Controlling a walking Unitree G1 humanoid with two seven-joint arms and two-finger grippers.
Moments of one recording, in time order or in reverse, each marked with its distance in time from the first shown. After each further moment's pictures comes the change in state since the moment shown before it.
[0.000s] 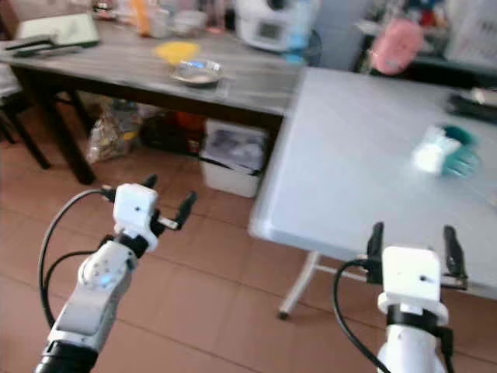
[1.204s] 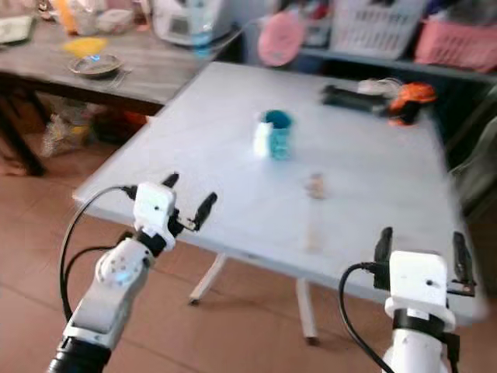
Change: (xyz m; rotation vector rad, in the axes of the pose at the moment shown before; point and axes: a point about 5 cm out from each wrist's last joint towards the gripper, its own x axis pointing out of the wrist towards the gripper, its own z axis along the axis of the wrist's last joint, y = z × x) left arm 0.009 -0.016 0.010 -0.004 -0.038 -0.077; right arm 0.000 -0.002 -0.002 -0.001 0.009 -0.027
